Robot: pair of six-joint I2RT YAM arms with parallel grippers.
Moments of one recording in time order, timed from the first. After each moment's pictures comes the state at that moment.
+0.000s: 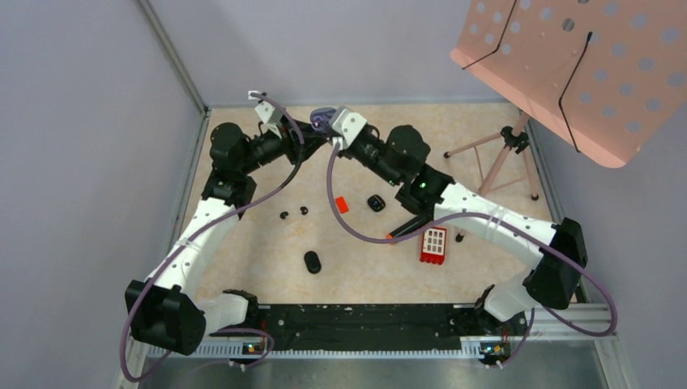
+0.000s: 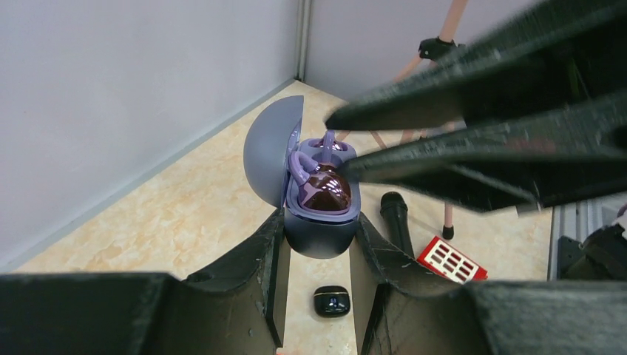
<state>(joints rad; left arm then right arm) -0.25 1.18 1.03 0.32 0.76 -0.23 0.95 1.48 1.30 0.42 0.06 -0.55</state>
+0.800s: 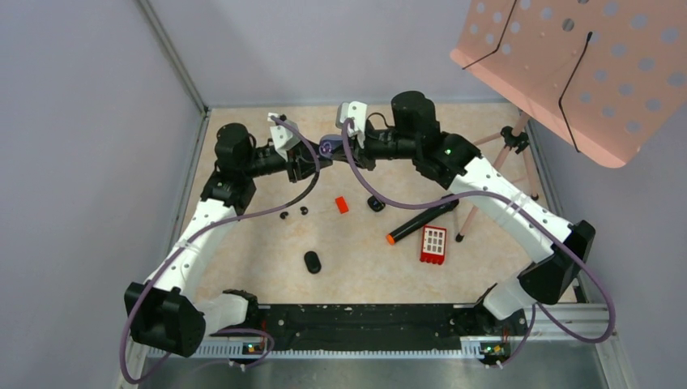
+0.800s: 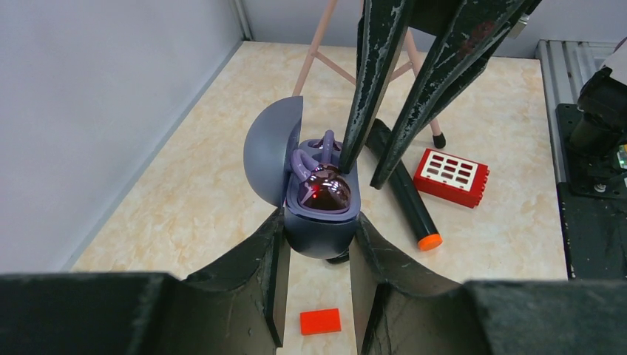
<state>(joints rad) -0.25 1.18 1.03 0.11 1.02 0.17 0.77 1.50 1.62 -0.40 -0.56 -0.46</state>
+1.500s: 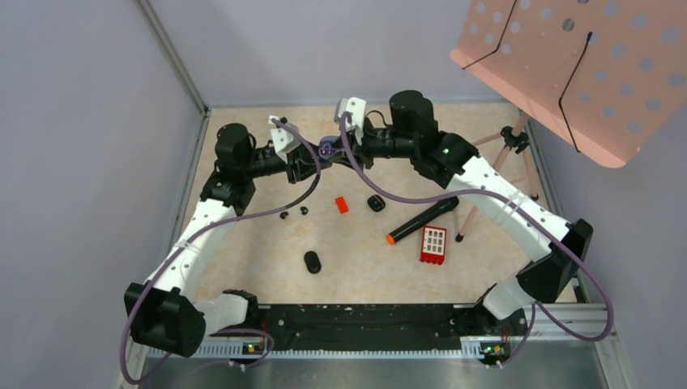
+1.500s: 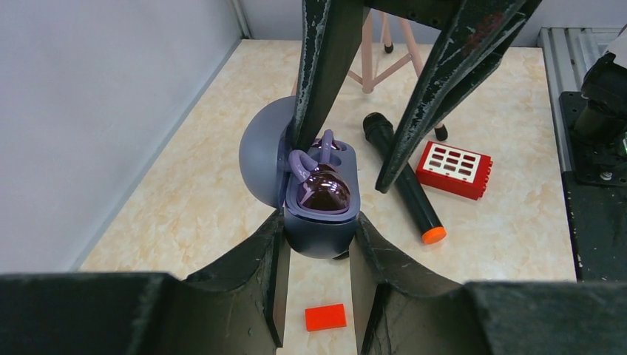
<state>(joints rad) -0.24 1.17 1.03 0.07 1.04 0.24 0.77 1.52 1.63 -0.40 -0.52 -0.41</state>
